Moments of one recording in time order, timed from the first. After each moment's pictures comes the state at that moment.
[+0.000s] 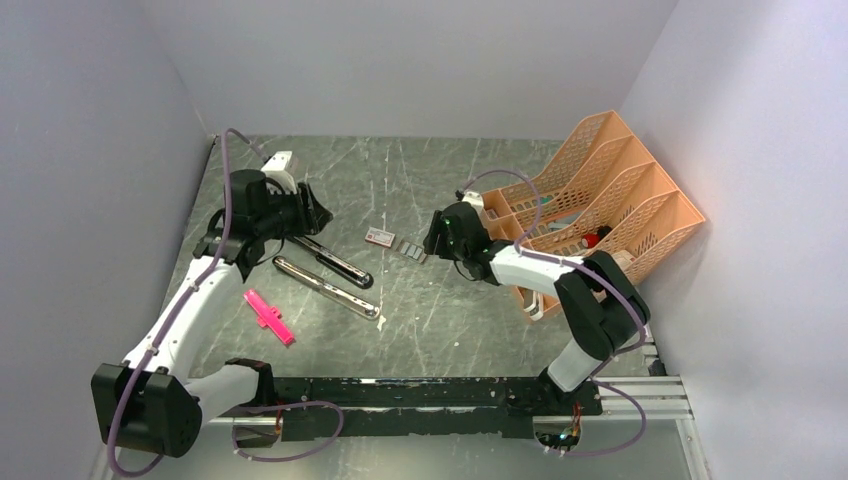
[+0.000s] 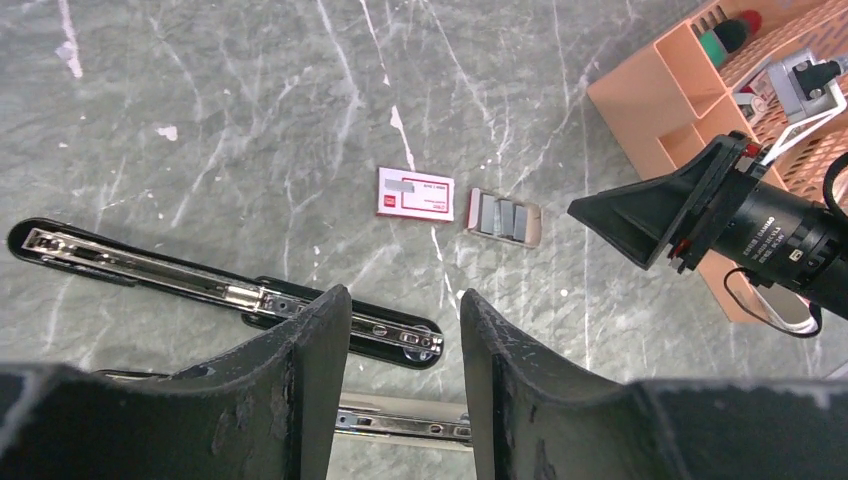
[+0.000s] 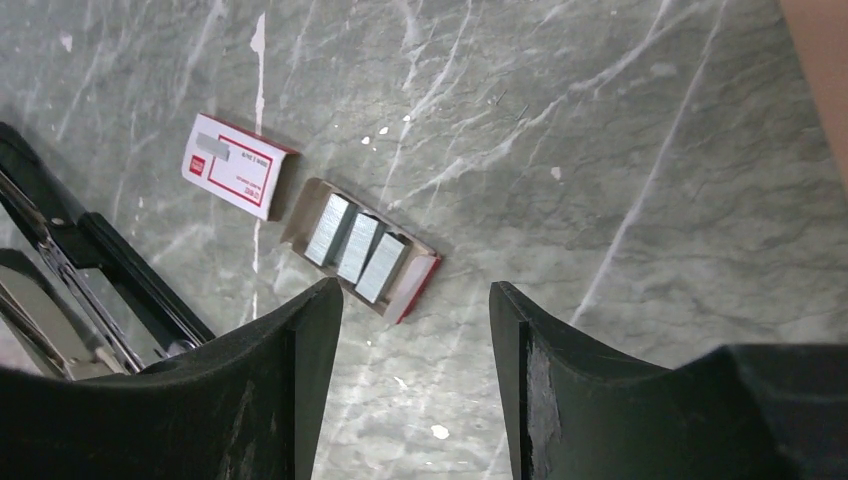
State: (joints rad) left arm -0.18 1.11 0.91 -0.29 0.32 -0.27; right arm 0.63 1.62 0.84 0.13 0.18 0.62
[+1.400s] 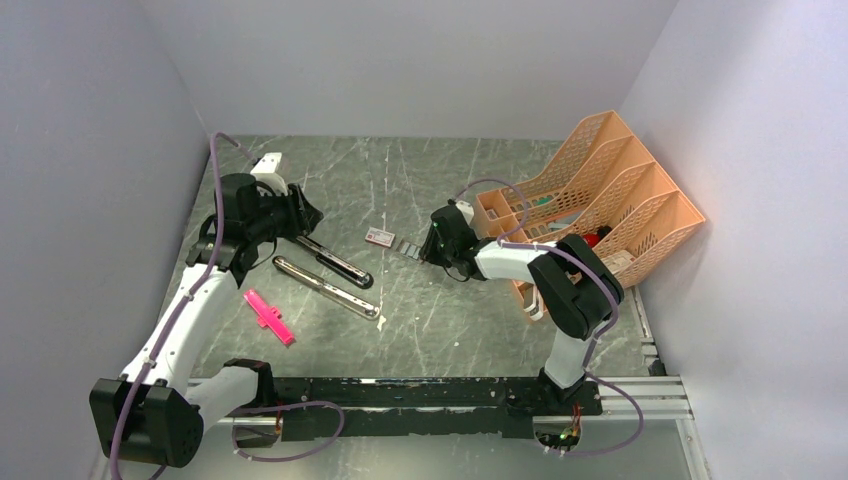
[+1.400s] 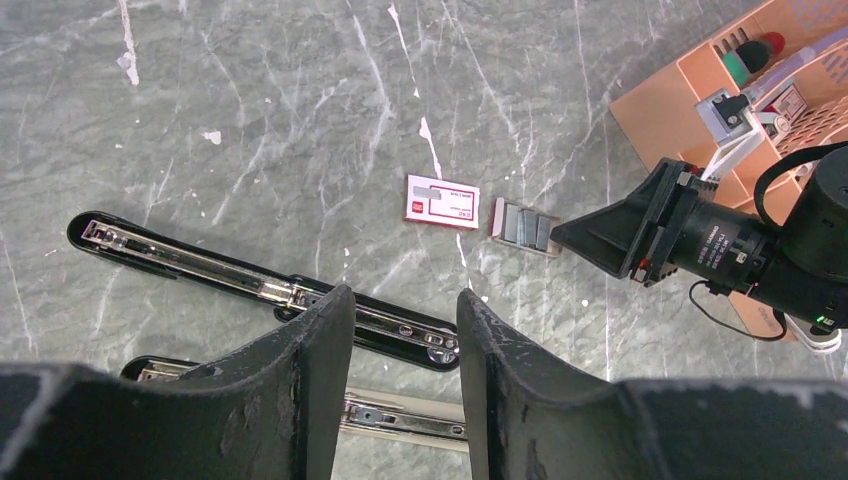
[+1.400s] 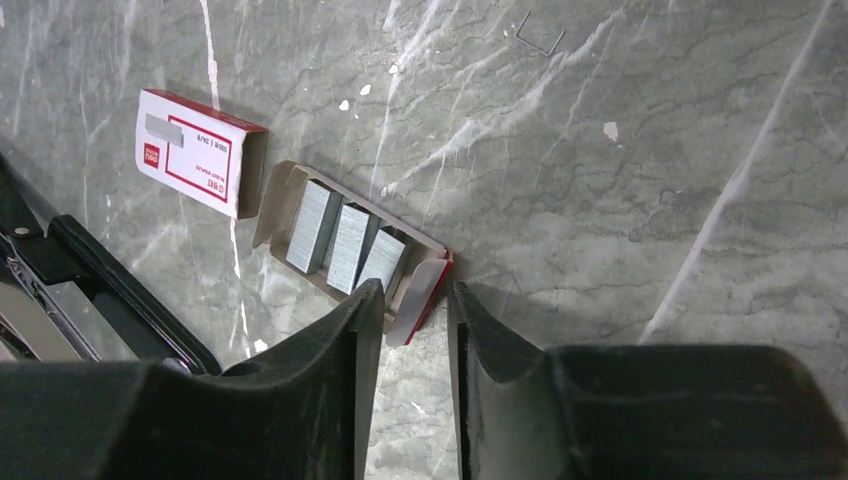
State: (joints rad) left arm -0.14 1.05 0.88 -0.29 0.29 -0.25; right arm 0.65 1.79 0.90 0.12 0.13 0.78
